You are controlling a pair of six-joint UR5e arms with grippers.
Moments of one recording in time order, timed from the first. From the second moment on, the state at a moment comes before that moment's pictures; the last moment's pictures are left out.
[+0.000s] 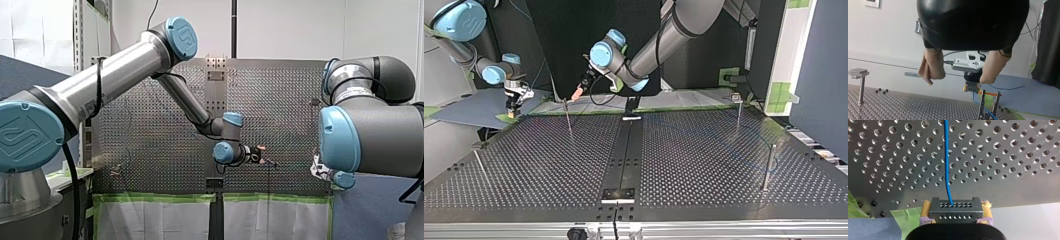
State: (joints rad) left arm -0.76 -2.49 -1.35 -2.59 -1.59 -1.63; right arm 1.50 -0.42 1.29 -0.79 1.35 1.72
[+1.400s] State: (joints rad) left arm -0.75 -2.49 -1.35 -2.59 -1.59 -1.64; right arm 1.51 -0.49 1.31 -0.75 1.33 1.68
